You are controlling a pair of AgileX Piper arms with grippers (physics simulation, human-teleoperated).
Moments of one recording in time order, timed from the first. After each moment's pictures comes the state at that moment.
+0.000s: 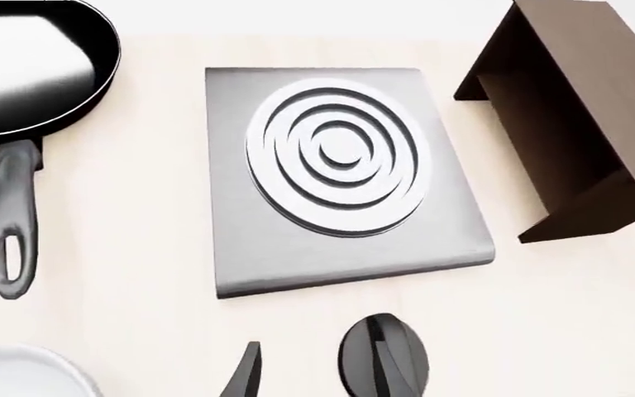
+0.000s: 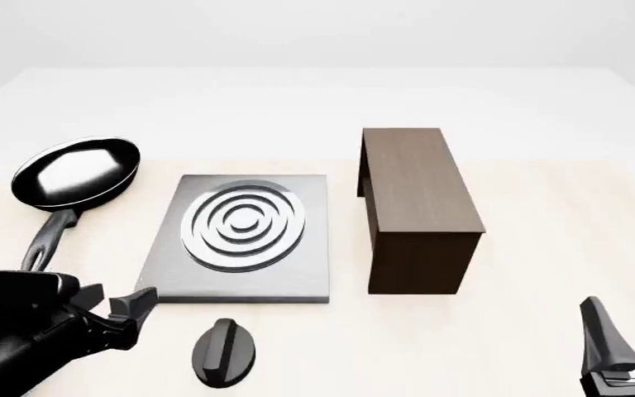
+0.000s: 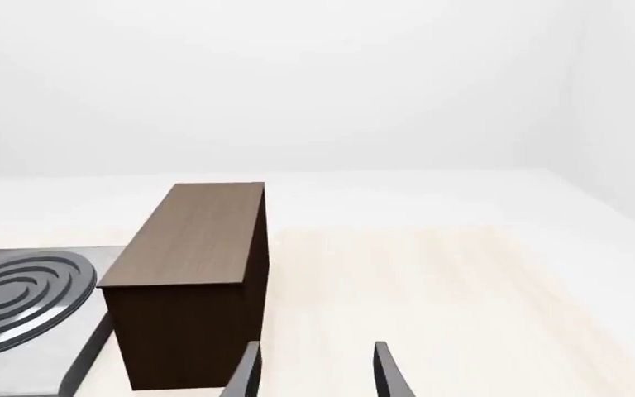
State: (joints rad) left arm -0.27 0.73 -0.29 0.17 -0.19; right arm -0.05 0.00 0.00 0.00 0.00
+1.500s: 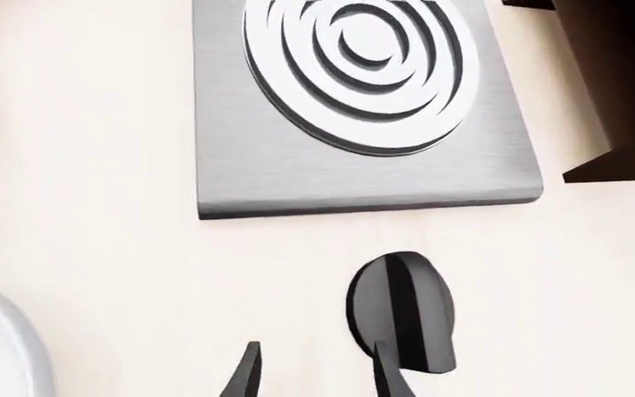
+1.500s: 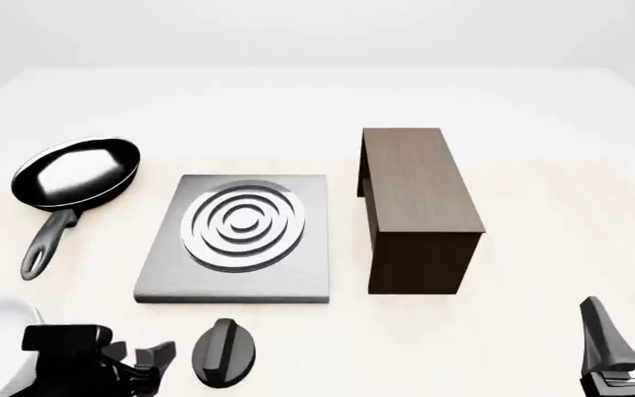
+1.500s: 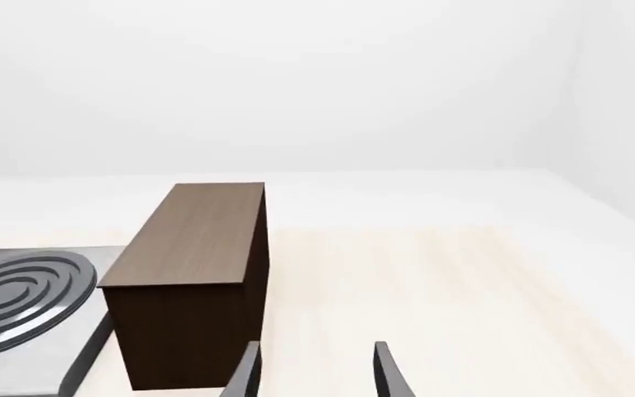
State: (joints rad) left arm -0.32 0.96 -0.06 -0.13 -0.30; right arm -0.04 0.00 0.00 0.00 0.00
